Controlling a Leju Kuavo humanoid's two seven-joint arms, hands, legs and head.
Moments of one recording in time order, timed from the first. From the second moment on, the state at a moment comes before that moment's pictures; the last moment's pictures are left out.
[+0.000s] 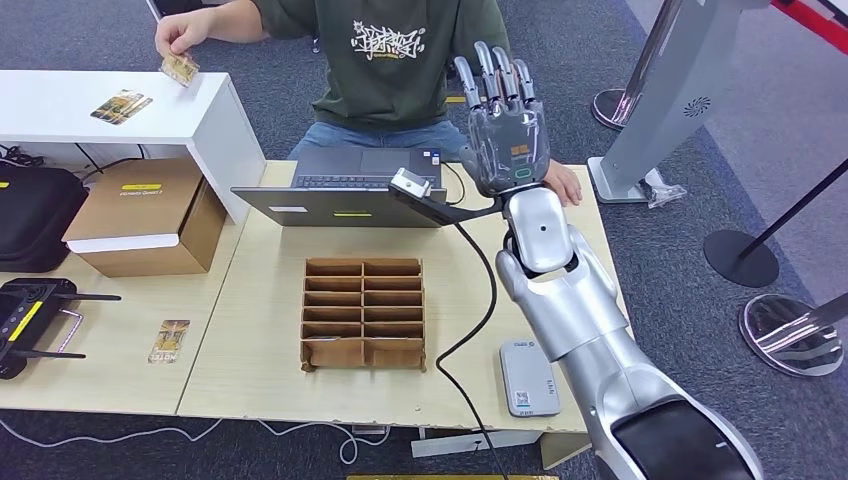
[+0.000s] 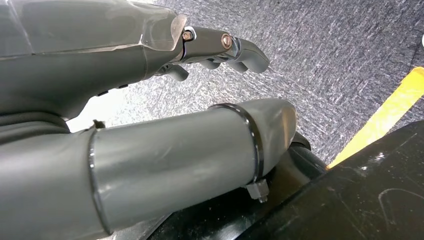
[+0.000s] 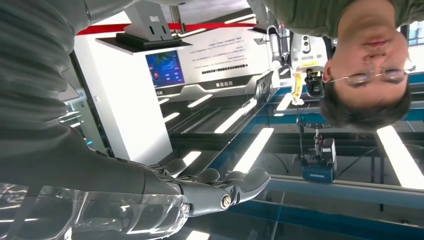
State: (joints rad) left arm -0.02 -0.24 0.48 -0.23 -1.53 0.29 0.06; right arm -0.83 0.14 0.35 -0.93 1.49 -0.41 0.04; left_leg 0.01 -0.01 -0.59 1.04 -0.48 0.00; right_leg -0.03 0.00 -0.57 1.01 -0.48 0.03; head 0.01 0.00
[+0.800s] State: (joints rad) left arm -0.03 -0.24 0.48 -0.23 -1.51 0.29 0.08; right arm -0.73 0.10 0.31 -1.02 1.49 -0.35 0.07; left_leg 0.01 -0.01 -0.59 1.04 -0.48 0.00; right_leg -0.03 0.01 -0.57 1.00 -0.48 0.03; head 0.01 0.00
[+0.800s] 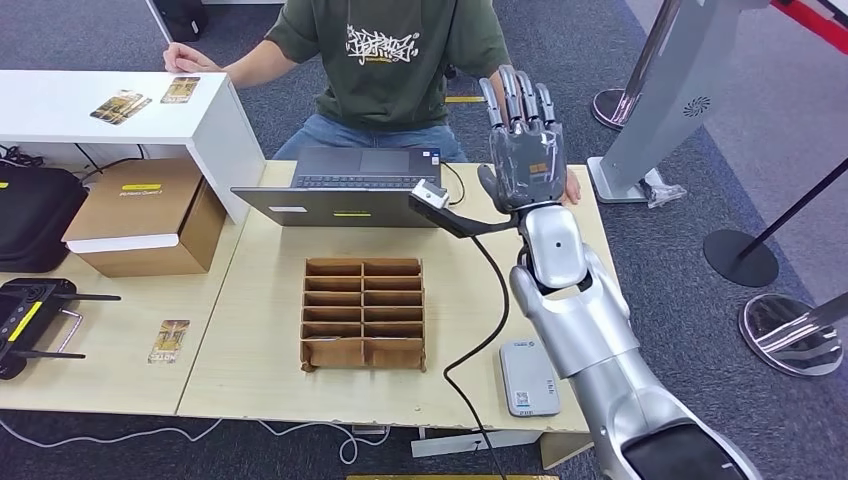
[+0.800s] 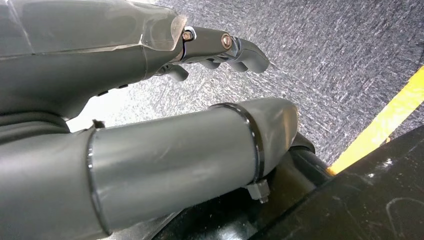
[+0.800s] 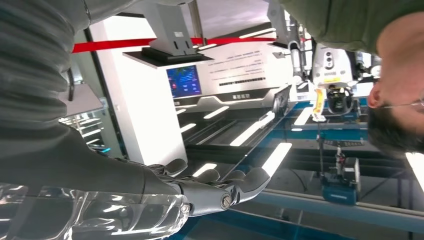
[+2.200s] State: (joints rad) left arm -0.02 -0.24 0.56 -0.23 -1.48 0.29 0.10; right arm 0.05 0.02 0.19 -1.66 1.49 -0.37 0.14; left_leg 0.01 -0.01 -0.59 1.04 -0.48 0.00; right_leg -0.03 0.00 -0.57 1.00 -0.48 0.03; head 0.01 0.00
